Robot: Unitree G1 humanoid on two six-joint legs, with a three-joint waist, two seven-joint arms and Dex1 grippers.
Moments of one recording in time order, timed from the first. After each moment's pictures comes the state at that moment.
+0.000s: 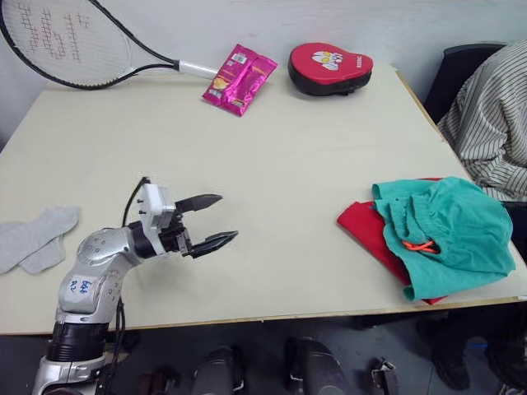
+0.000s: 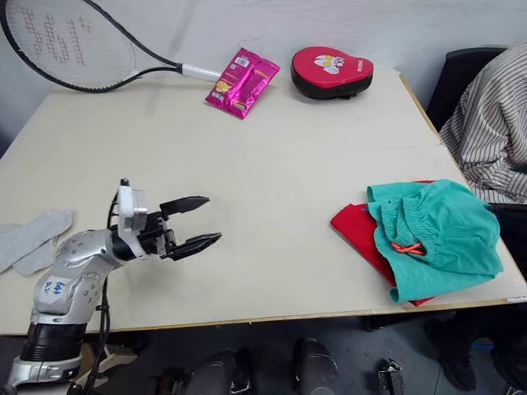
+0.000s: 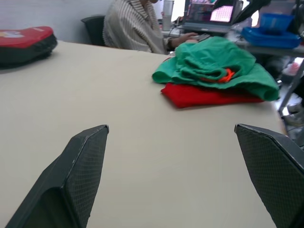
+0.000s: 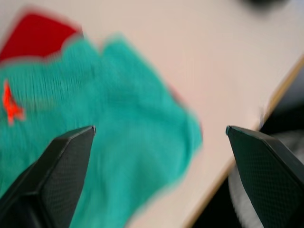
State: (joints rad) left arm -0.23 0.57 0.17 -0.13 -0.50 0.21 -0.93; right arm -0.67 -1.21 -0.27 0.81 0.28 -0.19 1.50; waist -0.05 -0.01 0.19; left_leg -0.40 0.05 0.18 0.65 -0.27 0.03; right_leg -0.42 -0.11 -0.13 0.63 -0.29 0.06
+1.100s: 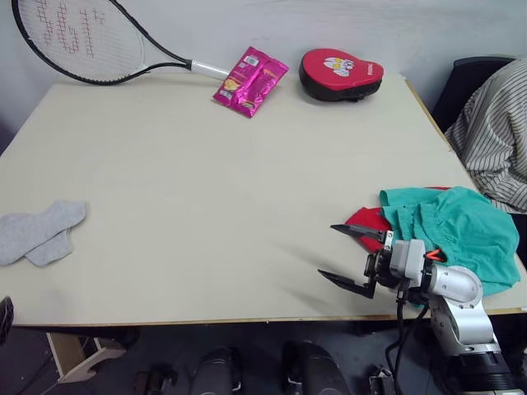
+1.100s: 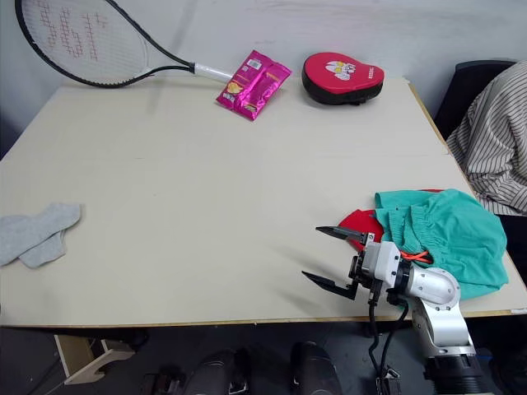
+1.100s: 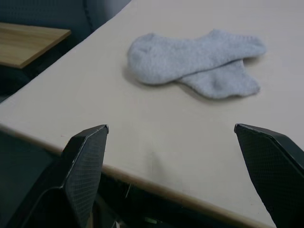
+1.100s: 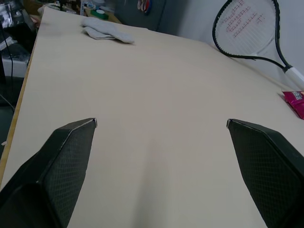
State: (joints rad) left arm 0.47 0.49 0.96 -0.19 -0.65 0.33 -0.31; right arm -0.10 -0.53 -0.04 -0.07 0.44 -0.28 1.17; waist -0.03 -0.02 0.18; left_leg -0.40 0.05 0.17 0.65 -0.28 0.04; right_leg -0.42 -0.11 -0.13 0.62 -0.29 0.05
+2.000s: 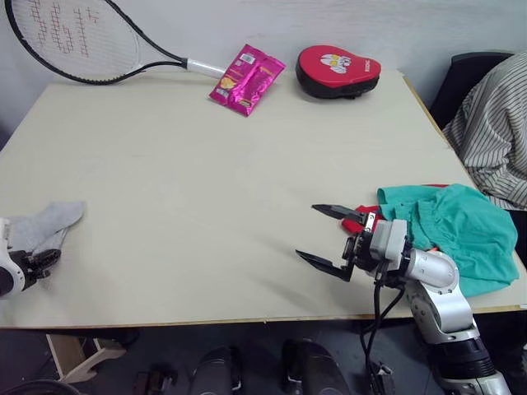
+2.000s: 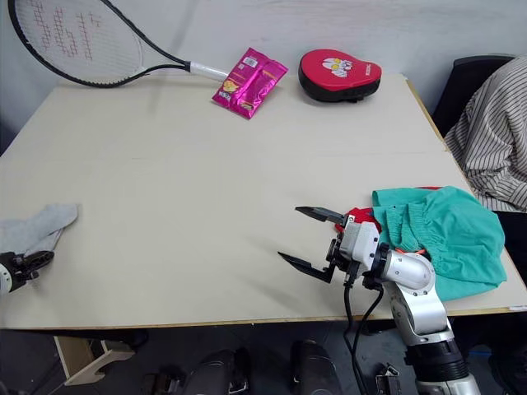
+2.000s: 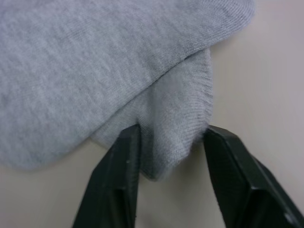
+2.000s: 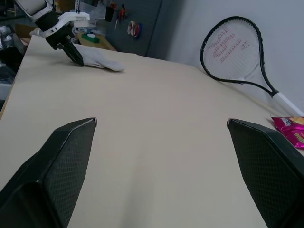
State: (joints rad) left arm -0.10 0.97 0.52 0.31 -0.47 0.80 -0.50; right arm -0.17 -0.48 0.03 -0.16 0.42 -0.20 1.02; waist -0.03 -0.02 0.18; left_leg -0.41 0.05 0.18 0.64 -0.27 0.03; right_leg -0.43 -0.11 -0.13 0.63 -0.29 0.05
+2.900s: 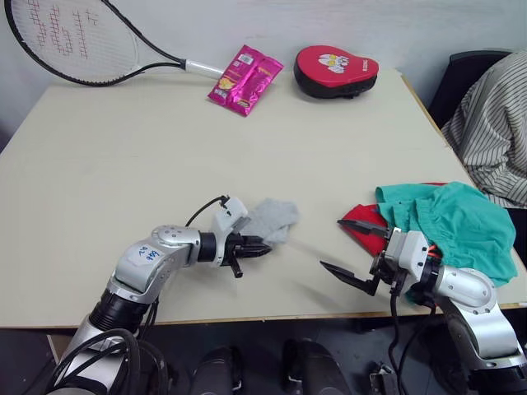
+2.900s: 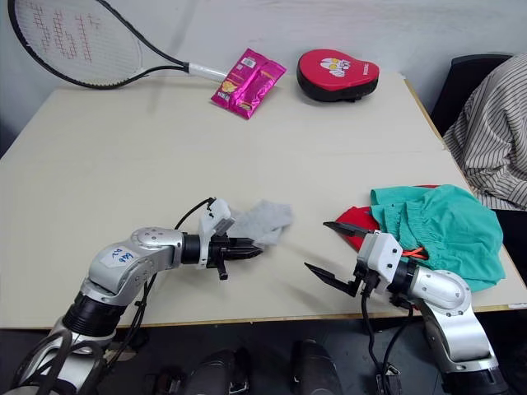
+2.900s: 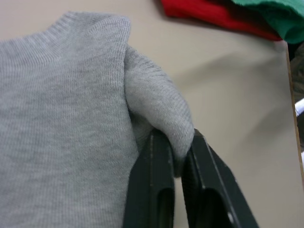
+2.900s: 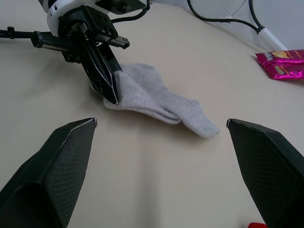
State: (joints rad) left arm -0.48 0.54 -0.24 -0.22 -0.46 0.87 -0.74; right arm 0.00 -0.63 -0.07 -0.27 0.40 -0.08 0.95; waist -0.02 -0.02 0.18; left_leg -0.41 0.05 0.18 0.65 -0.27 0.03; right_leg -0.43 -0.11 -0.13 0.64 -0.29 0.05
